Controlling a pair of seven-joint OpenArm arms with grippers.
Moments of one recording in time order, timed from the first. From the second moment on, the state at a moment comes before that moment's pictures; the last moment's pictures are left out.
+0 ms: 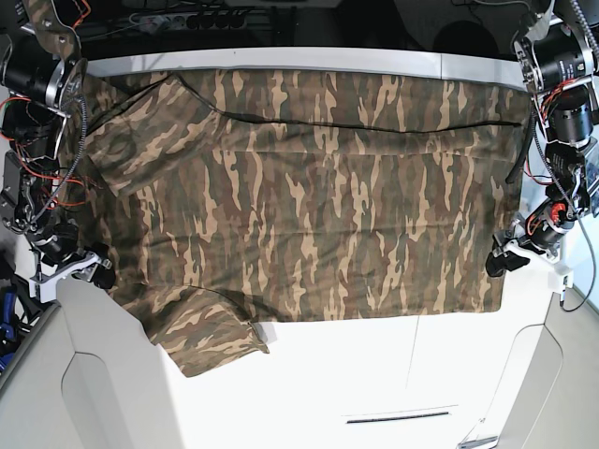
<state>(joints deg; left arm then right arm) -19.5 -27.3 -17.4 42.2 -31.4 -31.2 29.6 25.6 17.9 20.6 37.6 18.0 33.1 -27.0</state>
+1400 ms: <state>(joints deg) -22.9 -24.0 -17.5 42.3 -30.3 -29.9 36.0 25.8 14.7 16.9 37.8 22.1 34.1 -32.0</state>
